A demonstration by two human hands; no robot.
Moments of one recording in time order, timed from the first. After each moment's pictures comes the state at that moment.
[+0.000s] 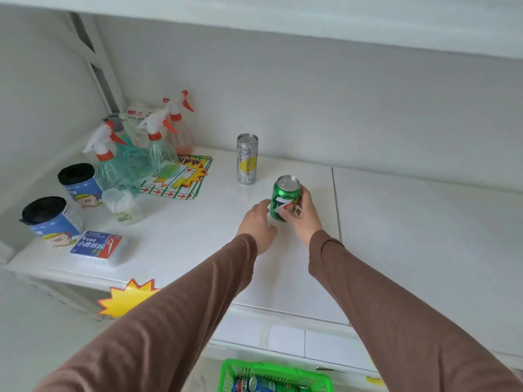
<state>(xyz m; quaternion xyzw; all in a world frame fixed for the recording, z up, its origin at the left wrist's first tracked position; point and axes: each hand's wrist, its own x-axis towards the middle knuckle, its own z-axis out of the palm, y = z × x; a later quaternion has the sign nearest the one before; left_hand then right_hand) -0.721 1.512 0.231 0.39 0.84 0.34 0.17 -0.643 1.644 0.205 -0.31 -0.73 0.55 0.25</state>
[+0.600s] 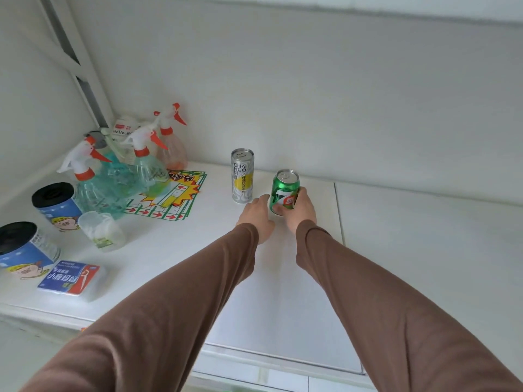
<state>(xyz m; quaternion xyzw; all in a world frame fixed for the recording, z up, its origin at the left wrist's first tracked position) -0.780 1.579 0.237 0.41 0.86 0.27 0.16 -0.712 1.696 0.213 -0.41 -0.77 0.42 0.24</state>
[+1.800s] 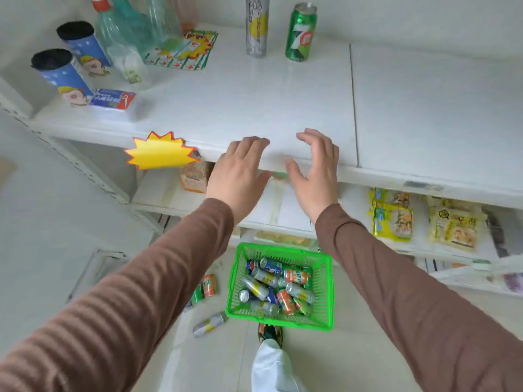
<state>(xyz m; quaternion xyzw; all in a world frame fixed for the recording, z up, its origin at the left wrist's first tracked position) -0.593 1.310 0.216 0.52 0.82 0.24 -0.05 -0.483 1.436 0.185 -0.27 -0.84 0.29 0.37</state>
